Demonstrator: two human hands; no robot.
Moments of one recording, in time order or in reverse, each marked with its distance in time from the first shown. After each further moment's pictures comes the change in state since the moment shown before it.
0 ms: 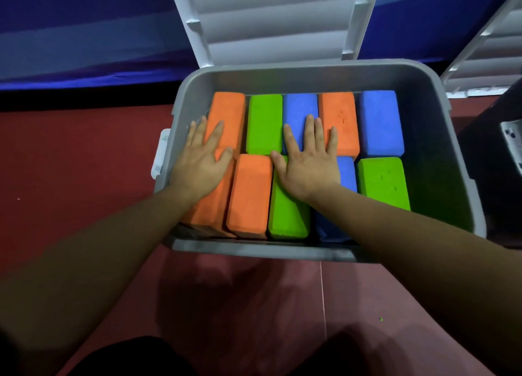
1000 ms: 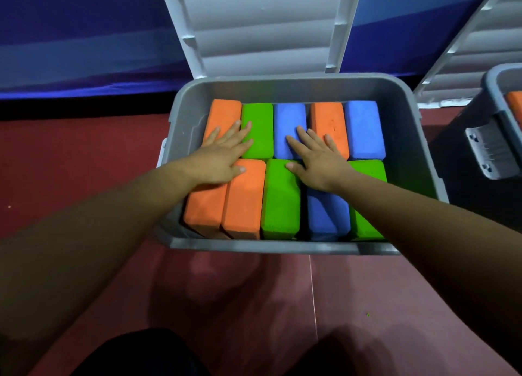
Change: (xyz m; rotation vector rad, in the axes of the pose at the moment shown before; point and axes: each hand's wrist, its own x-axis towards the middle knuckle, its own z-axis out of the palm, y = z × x) left_hand 0.026 0.033 -0.021 0.260 -0.467 0.375; right_hand 0.000 0.056 -0.032 0.112 -0.224 -0.164
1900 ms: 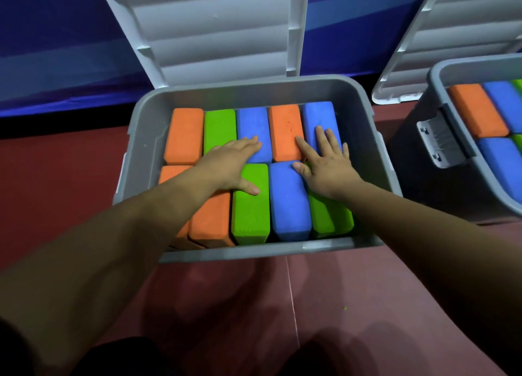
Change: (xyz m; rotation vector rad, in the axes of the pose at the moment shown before) left_hand 0.039 0.078 -0.011 0.006 0.050 0.103; right_hand -0.043 0.068 0.005 0.063 0.070 0.222
